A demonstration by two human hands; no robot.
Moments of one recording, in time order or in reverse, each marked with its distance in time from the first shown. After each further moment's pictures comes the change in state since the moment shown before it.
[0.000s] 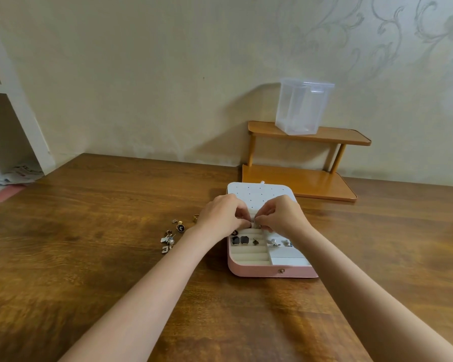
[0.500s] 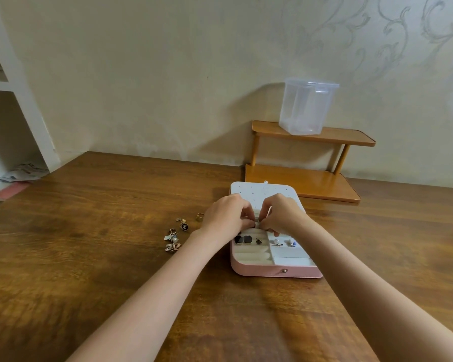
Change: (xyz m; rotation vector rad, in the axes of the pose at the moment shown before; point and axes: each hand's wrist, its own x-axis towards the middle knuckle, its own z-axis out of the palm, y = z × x) left_hand -0.004 0.004 0.006 0.025 0.057 -0.005; right_hand 0.007 -0.008 -0.002 -0.274 -0.135 -0.021
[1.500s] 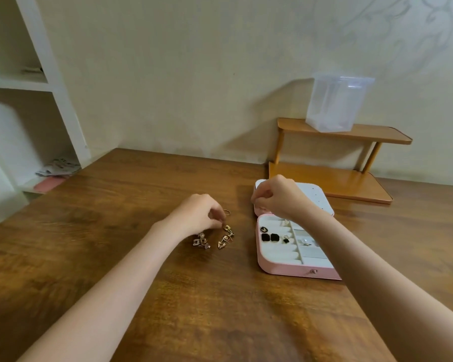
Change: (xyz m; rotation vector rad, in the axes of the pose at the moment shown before) left_hand -0.032 -0.075 -0.057 0.097 -0.178 -0.149; right_hand 0.006 -0.044 0.007 0.038 0.099 -0.335
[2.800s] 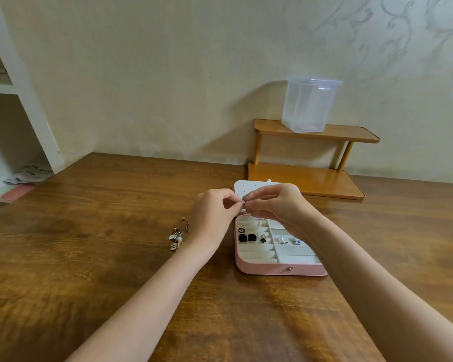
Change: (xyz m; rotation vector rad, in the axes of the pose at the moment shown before) left_hand 0.003 0.072 0.034 -0.397 0.564 0.058; right_hand -0.033 0.022 -0.018 0.862 0.006 0.260
